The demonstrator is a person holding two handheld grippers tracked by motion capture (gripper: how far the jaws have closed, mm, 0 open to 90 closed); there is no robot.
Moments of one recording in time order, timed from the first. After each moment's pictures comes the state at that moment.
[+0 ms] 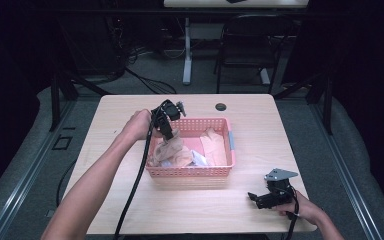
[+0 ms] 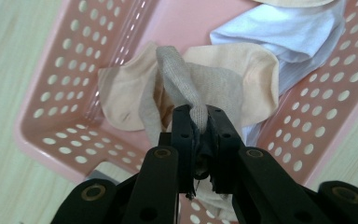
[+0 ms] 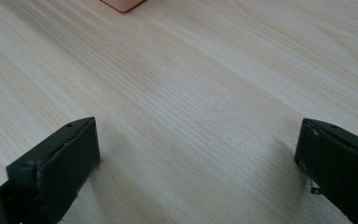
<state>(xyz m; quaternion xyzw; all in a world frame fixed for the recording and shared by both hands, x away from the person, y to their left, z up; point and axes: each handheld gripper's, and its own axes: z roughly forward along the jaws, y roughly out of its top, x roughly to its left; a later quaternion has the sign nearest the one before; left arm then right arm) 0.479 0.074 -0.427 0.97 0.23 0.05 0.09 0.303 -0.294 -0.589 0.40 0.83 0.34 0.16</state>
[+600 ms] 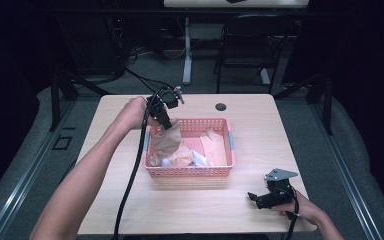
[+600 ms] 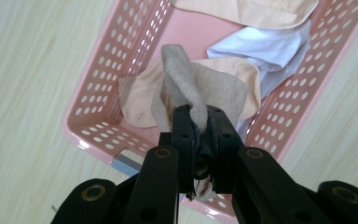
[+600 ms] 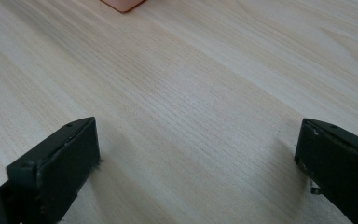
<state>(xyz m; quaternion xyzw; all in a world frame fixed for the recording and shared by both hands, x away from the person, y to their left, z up) 0.475 0.078 -0.375 0.97 0.22 0.06 0.10 0.303 -0.294 -0.589 0.40 0.83 0.34 0.16</state>
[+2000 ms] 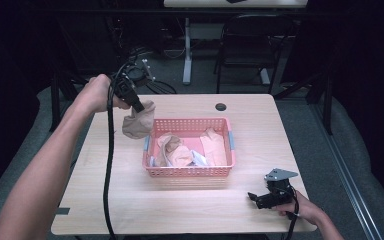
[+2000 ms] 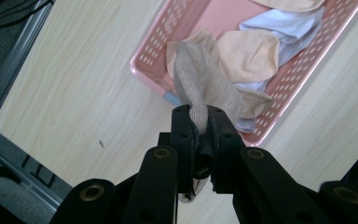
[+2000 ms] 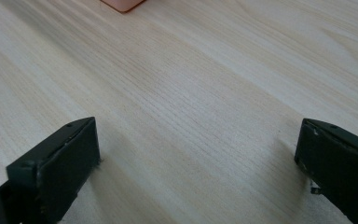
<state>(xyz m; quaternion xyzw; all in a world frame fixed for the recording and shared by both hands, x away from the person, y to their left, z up) 0.463 0.150 -0.298 0.95 0.27 0.09 0.11 0.303 -0.294 -0.589 0.40 0.83 0.34 0.16</state>
